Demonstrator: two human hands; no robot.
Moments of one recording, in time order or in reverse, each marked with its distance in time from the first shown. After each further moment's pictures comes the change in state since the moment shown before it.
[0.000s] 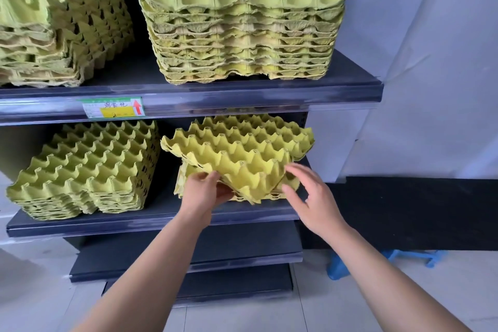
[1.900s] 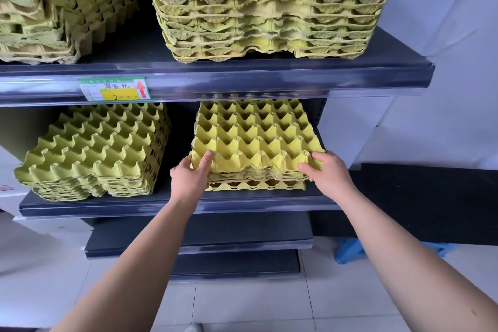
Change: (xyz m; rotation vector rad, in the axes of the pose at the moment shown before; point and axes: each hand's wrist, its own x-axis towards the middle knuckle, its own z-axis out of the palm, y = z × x) left_hand 0.052 -0.014 -0.050 0.457 0.177 0.081; right_hand 0.058 0.047 0.018 -0.055 -0.140 0.400
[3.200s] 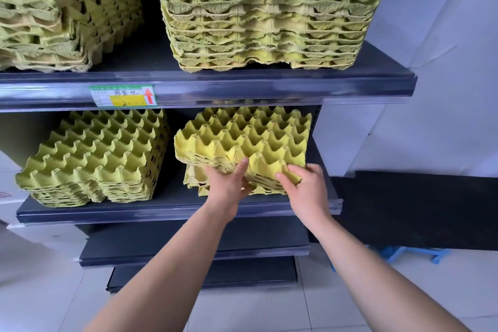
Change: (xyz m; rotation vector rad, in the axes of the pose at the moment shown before) left_hand -0.036 0.024 0.055 -0.582 -0.235 -0.192; right_hand -0.054 -0.052 0.029 0.003 0.237 -0.002
